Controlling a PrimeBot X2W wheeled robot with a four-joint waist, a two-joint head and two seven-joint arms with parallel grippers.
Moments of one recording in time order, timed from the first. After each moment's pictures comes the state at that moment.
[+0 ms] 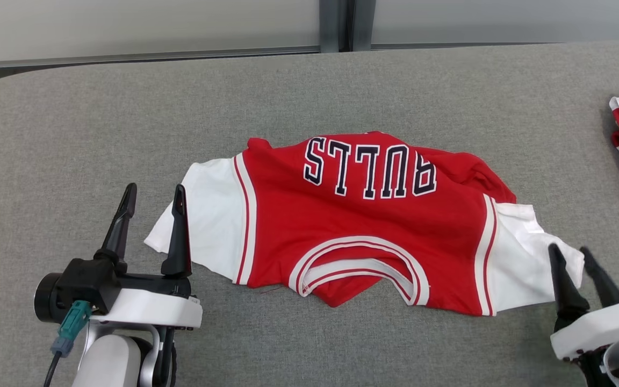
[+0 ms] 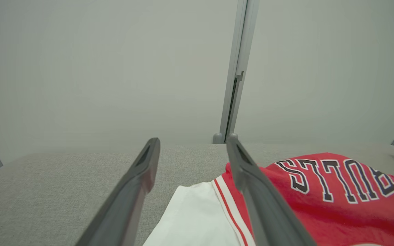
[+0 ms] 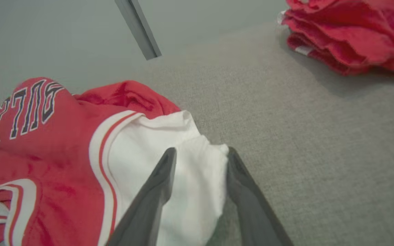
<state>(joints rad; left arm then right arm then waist) -0.17 0.07 -0.11 0.12 -0.23 0.01 -0.26 -0.08 -0.21 0.01 0.27 0.50 0.13 0.03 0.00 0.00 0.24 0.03</state>
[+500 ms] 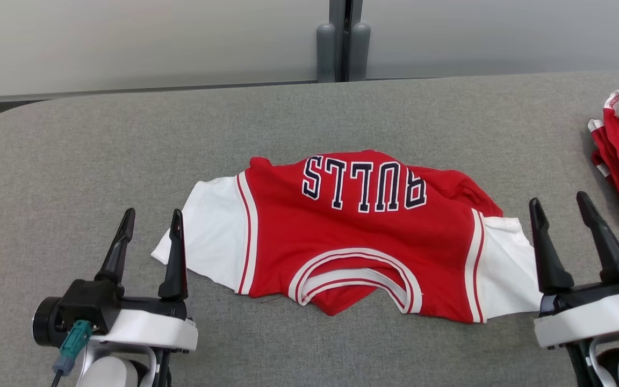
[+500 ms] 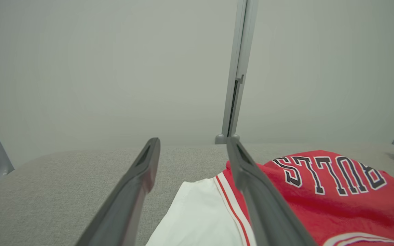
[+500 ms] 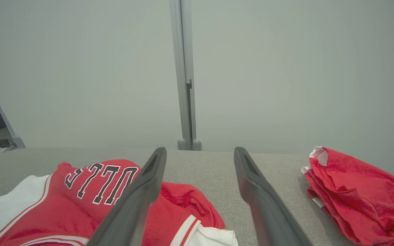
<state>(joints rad) -0.12 0.09 -0.11 0.12 -0.22 0.02 -0.26 -0.07 -0.19 0.04 -0.05 0.23 0.13 -0.04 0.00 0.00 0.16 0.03</state>
